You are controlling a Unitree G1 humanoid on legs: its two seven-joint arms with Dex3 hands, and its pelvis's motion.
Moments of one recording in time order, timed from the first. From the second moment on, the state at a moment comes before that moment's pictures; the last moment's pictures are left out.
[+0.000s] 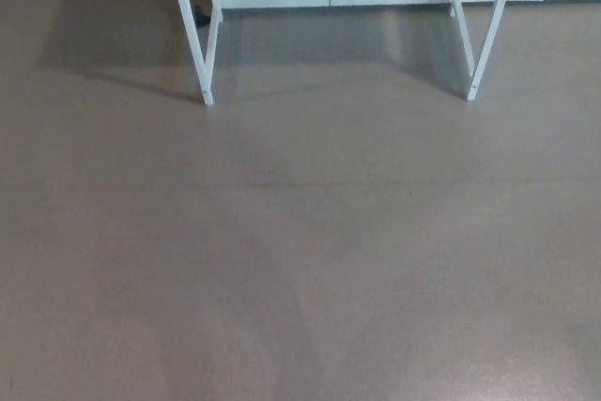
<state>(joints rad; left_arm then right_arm) 0.27 0.37 0.34 0.80 -0.22 -0.18 -0.52 0.03 -0.37 0.00 1.21 -0.16 -0.52 0.02</state>
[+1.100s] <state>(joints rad) 0.28 0.37 0.32 0.80 -0.22 -0.19 -0.50 0.03 -0.37 0.04 1.23 -0.17 -0.53 0.01</state>
